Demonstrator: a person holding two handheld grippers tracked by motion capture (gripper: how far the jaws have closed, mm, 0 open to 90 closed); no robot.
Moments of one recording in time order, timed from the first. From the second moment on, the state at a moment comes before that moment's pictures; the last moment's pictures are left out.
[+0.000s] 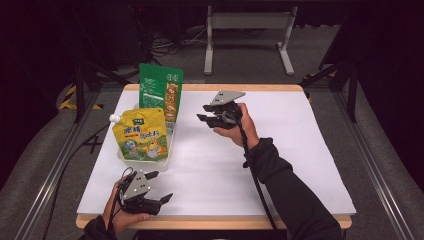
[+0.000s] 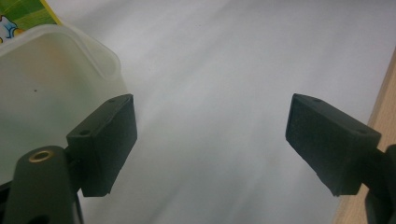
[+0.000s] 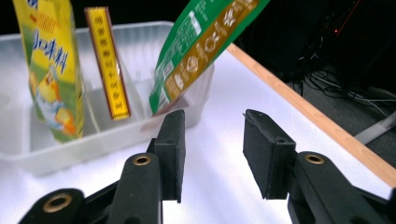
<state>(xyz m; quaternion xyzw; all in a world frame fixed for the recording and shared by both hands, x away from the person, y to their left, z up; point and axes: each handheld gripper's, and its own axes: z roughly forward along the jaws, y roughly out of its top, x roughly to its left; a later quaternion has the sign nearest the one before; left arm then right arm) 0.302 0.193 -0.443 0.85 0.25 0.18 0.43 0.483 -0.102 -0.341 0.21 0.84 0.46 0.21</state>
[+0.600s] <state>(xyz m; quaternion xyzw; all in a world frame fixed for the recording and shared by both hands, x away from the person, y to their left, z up) 0.303 0.191 -0.442 0.85 0.25 0.18 0.43 0.459 -0.141 -0.340 0.20 0.85 0.43 0.23</state>
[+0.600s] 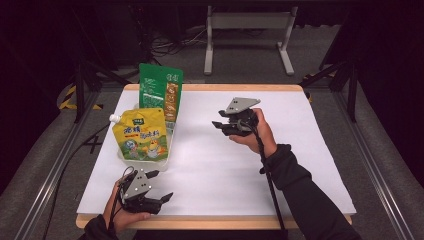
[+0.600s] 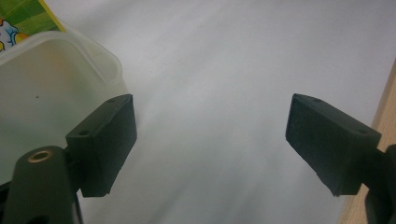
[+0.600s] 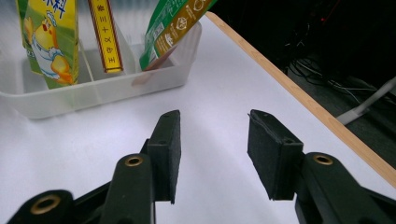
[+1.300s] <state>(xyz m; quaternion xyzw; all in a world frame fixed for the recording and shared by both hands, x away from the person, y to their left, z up) 0.306 0.188 -0.445 0.86 0.24 0.17 0.42 0.426 -0.195 -0.346 0.21 0.86 0.38 0.26</state>
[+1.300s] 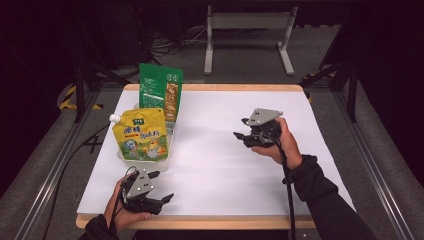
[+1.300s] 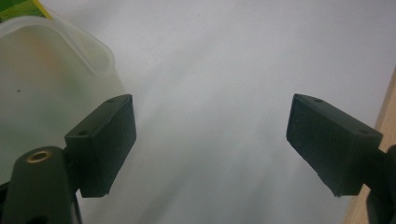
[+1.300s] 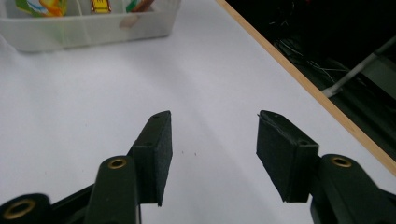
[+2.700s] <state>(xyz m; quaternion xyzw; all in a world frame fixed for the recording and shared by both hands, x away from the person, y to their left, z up) 0.312 0.176 -0.447 0.87 0.21 0.17 0.42 0.312 -0.345 -0.430 0.32 0.82 0.38 0.28</state>
